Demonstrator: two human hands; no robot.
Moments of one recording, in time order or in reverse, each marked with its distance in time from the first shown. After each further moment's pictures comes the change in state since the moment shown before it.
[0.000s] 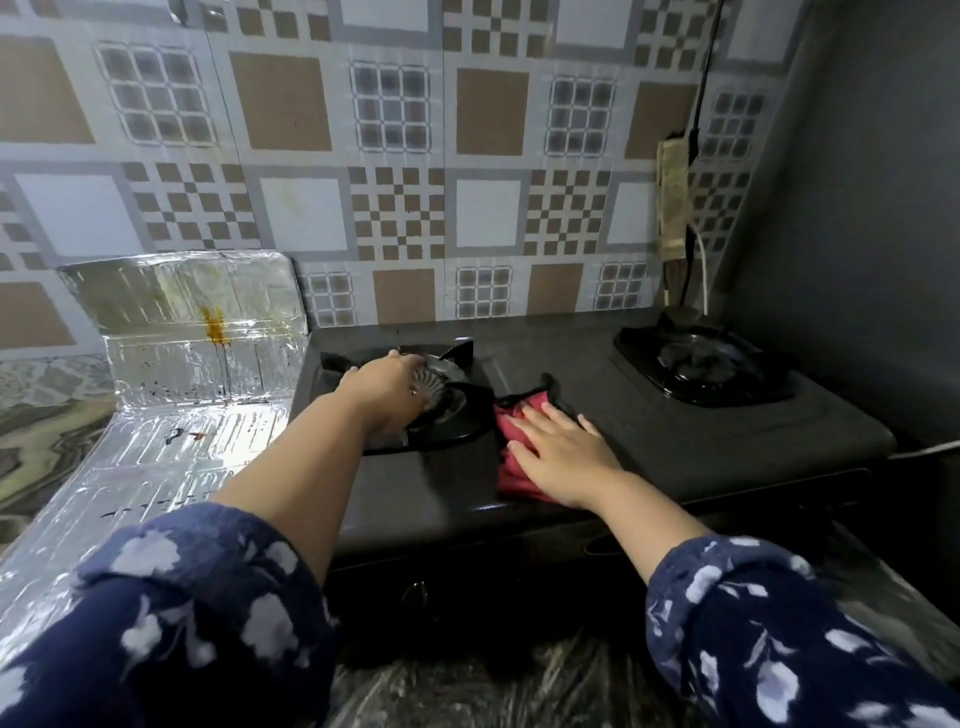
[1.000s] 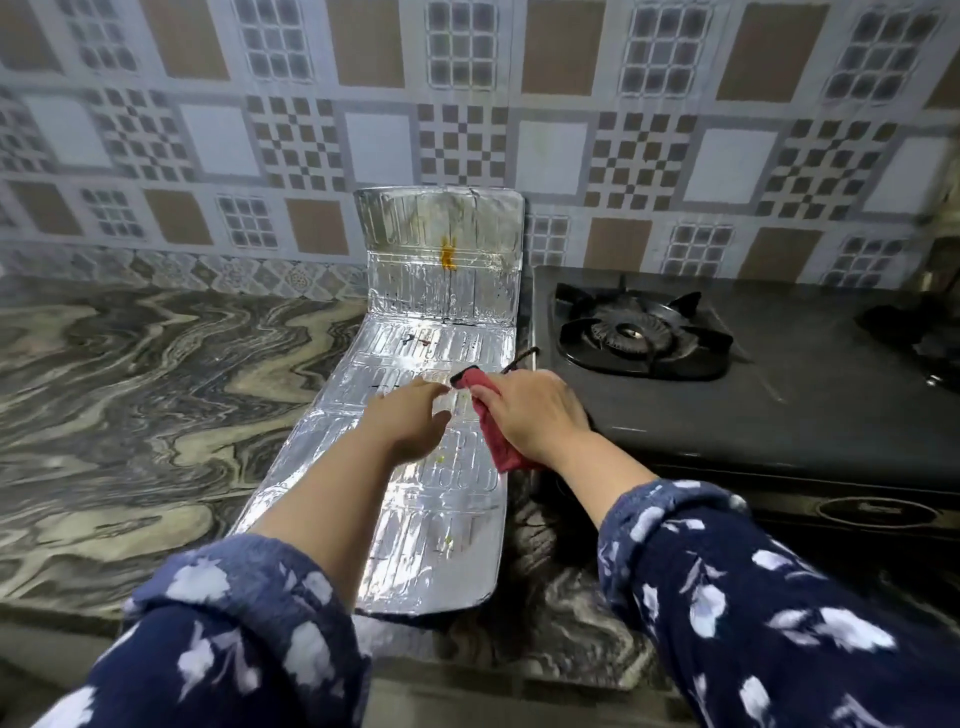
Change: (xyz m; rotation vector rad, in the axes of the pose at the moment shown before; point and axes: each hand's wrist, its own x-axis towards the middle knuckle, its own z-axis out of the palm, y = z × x) left_hand -0.186 -0.195 0.012 -0.022 0.014 -0.249; right_hand -0.008 -0.270 0.054 -0.008 0.247 -0.438
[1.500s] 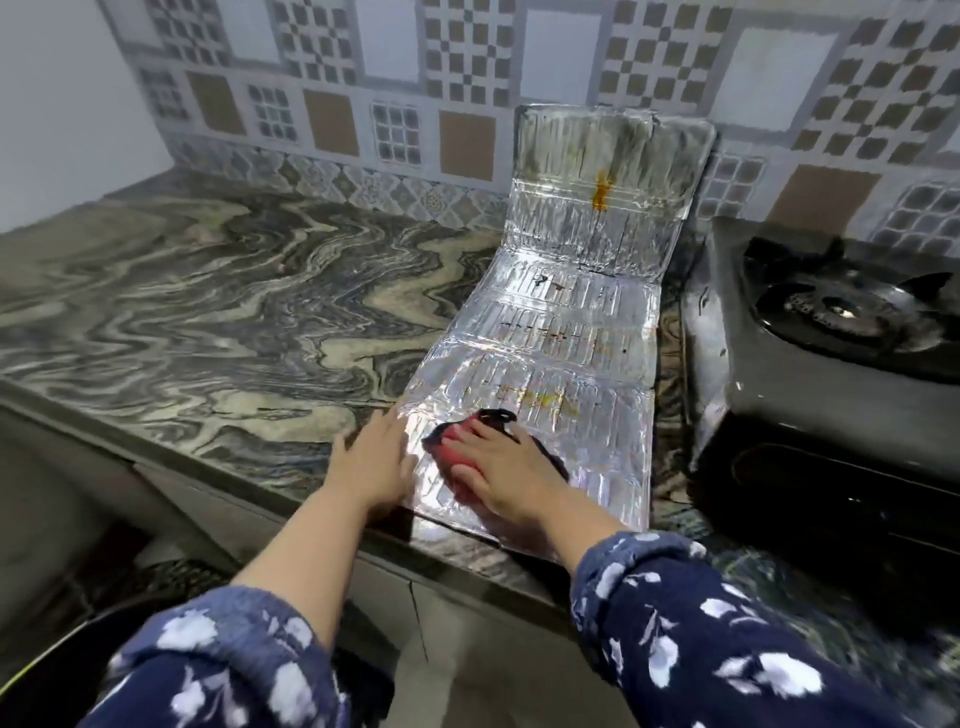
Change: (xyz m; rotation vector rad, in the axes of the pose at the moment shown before) left_hand -0.121 -0.173 0.060 0.006 -0.040 -0.344; right_hand -0.019 -0.143 0.151 0.136 -0.441 -0.422
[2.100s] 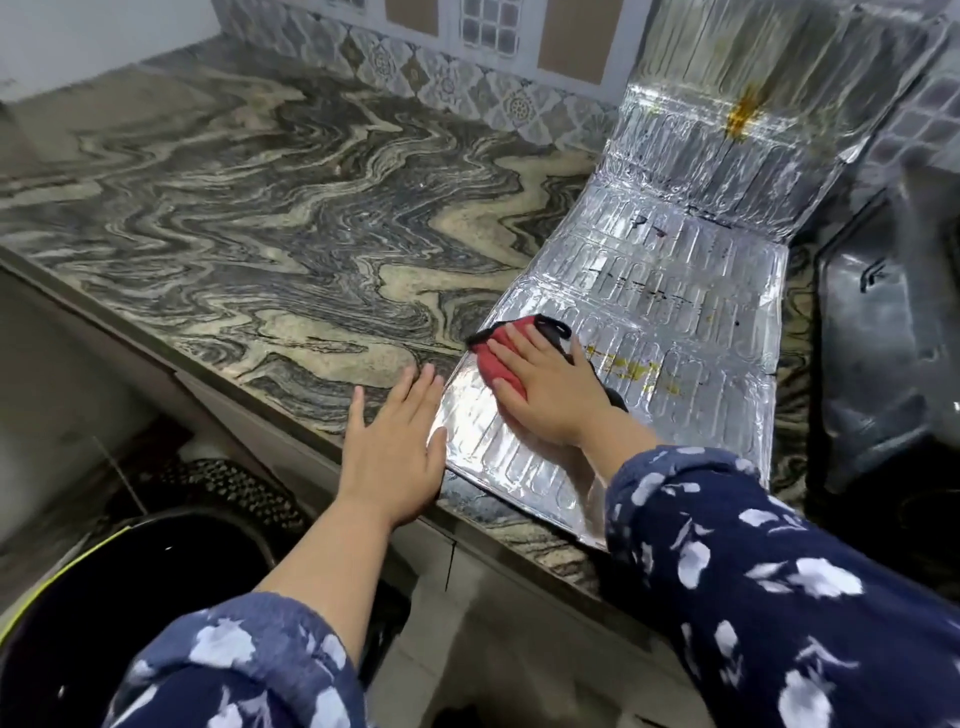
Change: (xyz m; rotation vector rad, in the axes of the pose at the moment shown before) left_hand -0.010 -0.049 0.041 0.104 0.185 -0.028; right_hand 0.090 0.015 0.013 -0.118 -0.037 0.072
